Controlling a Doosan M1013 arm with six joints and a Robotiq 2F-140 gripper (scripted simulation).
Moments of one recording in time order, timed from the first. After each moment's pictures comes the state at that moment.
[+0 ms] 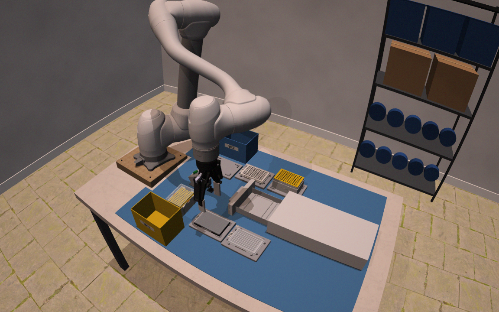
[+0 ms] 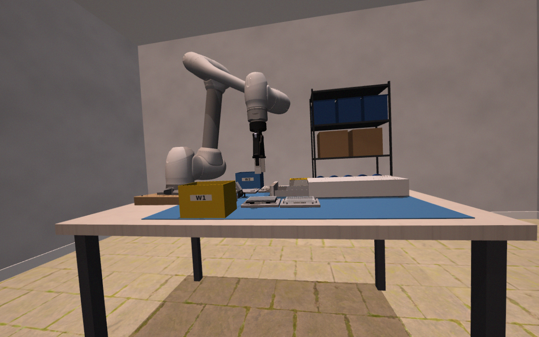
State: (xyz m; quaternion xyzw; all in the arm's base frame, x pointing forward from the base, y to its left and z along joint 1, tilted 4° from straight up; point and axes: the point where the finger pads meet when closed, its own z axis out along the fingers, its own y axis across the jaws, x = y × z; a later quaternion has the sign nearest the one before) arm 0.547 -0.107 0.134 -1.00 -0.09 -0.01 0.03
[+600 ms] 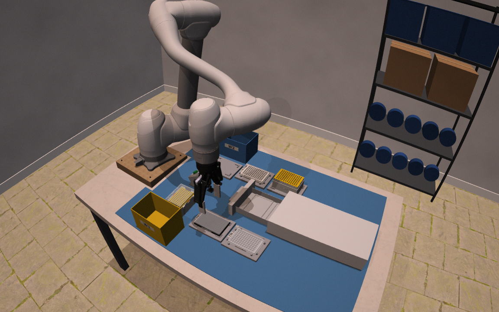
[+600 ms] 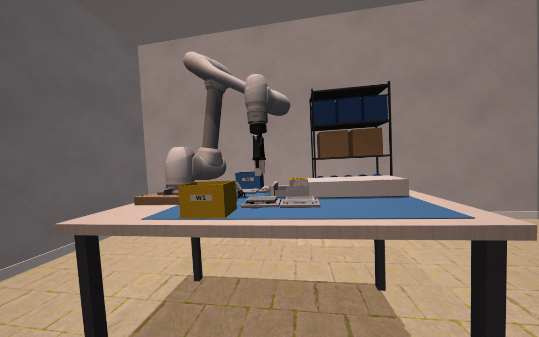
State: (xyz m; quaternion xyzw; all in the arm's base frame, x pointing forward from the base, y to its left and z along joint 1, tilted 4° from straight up) arm 0.547 -0.106 0.126 -1.00 -0.09 -0.01 0.03
